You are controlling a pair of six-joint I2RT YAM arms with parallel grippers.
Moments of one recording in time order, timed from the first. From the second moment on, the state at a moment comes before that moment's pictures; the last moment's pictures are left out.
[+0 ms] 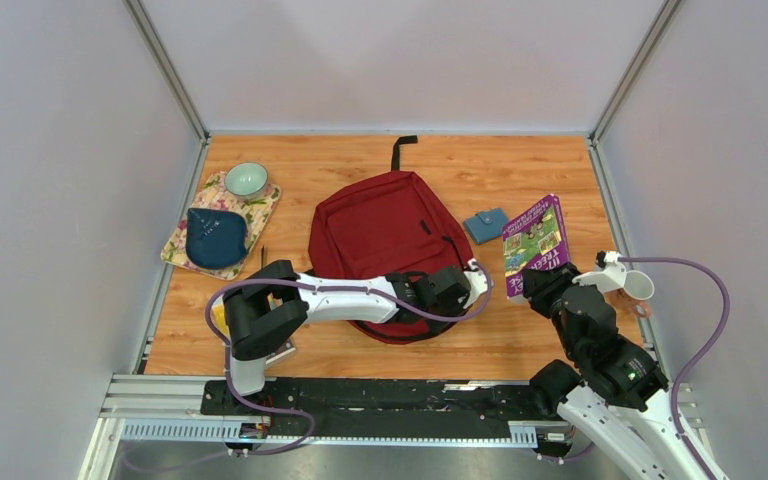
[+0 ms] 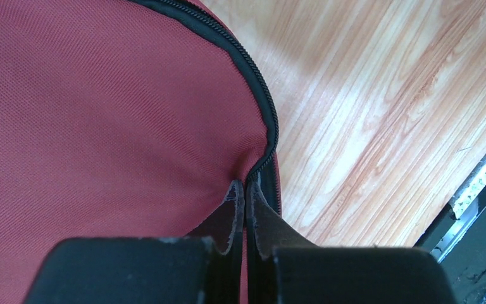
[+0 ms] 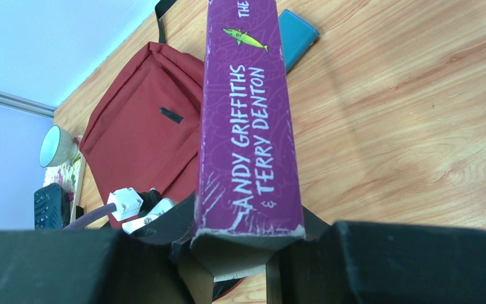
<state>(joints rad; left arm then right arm) -1.22 1.88 1.22 -0.24 -0.08 -0.12 0.62 0.29 0.62 -0.72 0.56 0.89</state>
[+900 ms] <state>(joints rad) -1.04 1.57 1.28 -0.33 -0.19 -0.16 0.62 0.25 0.66 -0.85 0.47 0.90</state>
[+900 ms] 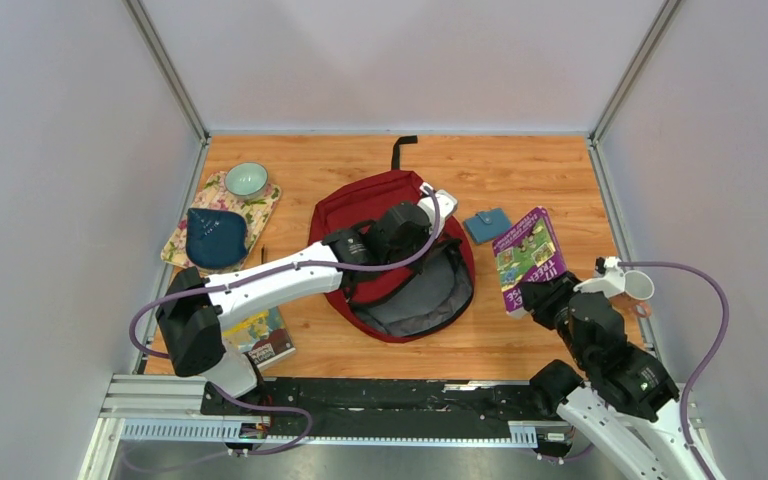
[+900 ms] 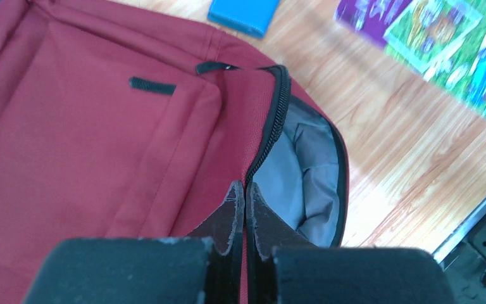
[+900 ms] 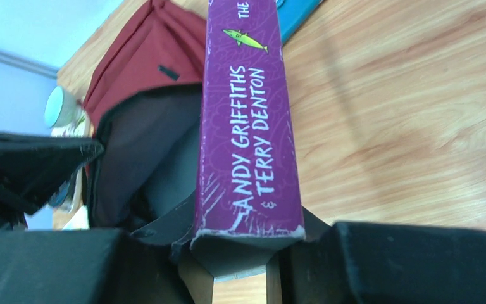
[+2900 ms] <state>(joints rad) -1.03 1.37 1.20 -0.12 -0.16 -0.10 0.58 1.39 0.46 0.59 -0.15 1.45</state>
